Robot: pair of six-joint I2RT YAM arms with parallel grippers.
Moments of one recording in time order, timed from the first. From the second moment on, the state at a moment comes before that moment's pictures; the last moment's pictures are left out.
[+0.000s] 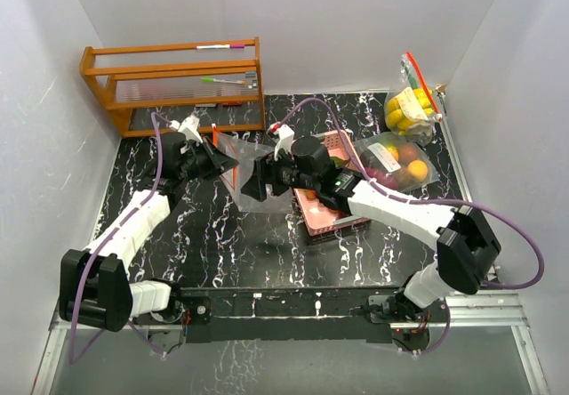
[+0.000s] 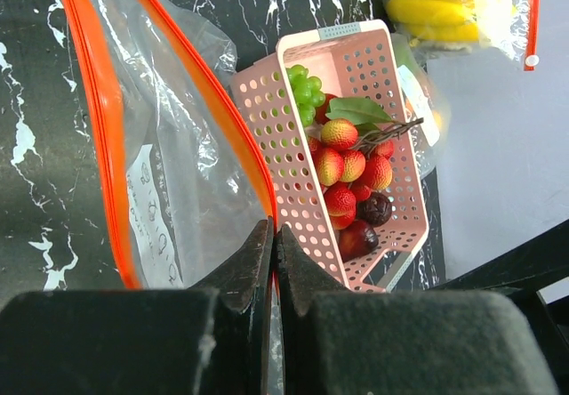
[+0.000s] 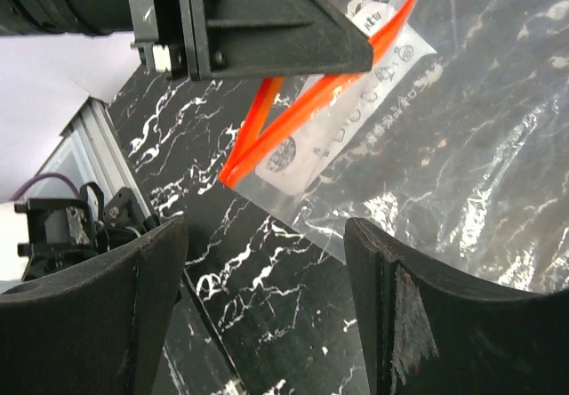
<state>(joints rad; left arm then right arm) -0.21 1.24 0.81 -0.04 0.42 -0.70 0.83 1.50 1.12 0.03 -0.27 0.43</state>
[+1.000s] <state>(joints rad) -0.26 1.25 0.81 -0.04 0.40 -0.70 0.85 1.75 1.25 0.12 -0.14 0.57</state>
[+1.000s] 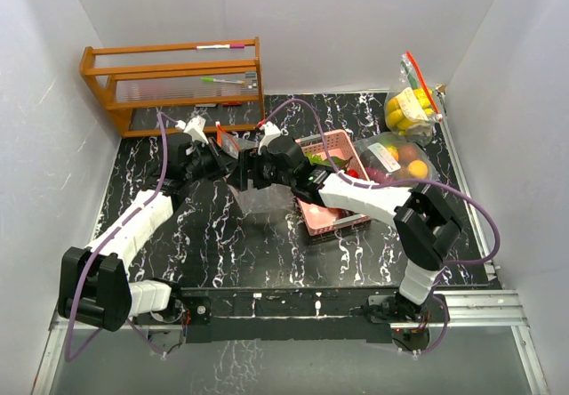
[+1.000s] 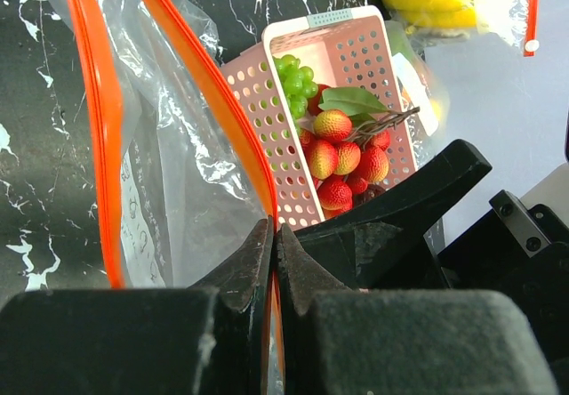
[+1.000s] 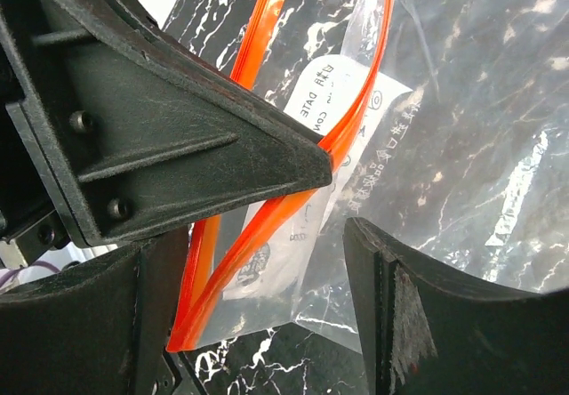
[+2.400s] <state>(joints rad) -0.26 1.25 0.80 -0.02 0.39 -0.70 0.86 1.62 1.18 0.16 -0.07 0.52</state>
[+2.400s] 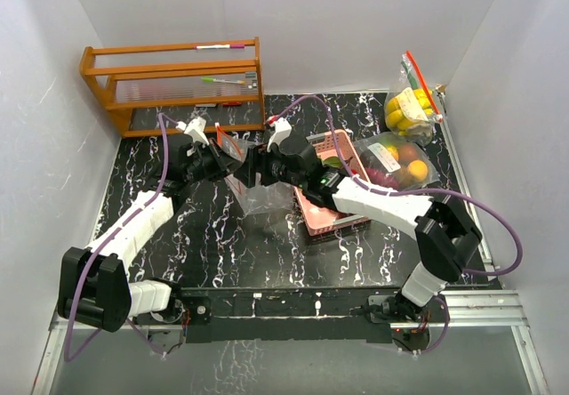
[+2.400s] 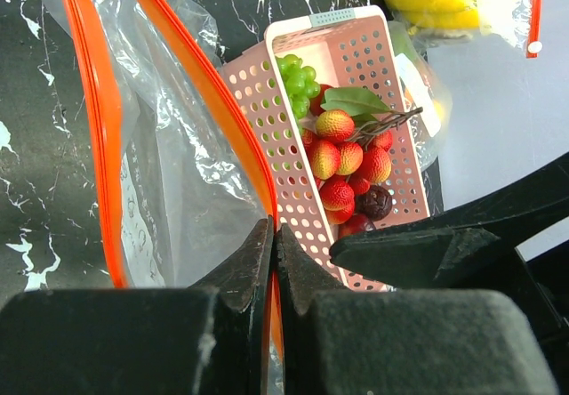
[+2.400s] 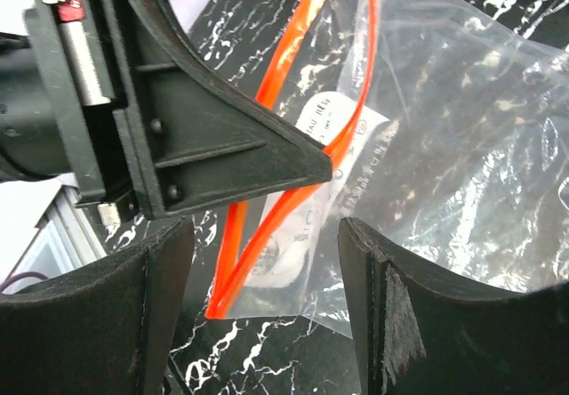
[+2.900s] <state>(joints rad) -0.27 1.25 0.80 -0.03 0.38 -0.70 0.86 1.76 1.25 0.11 -0.05 0.50</state>
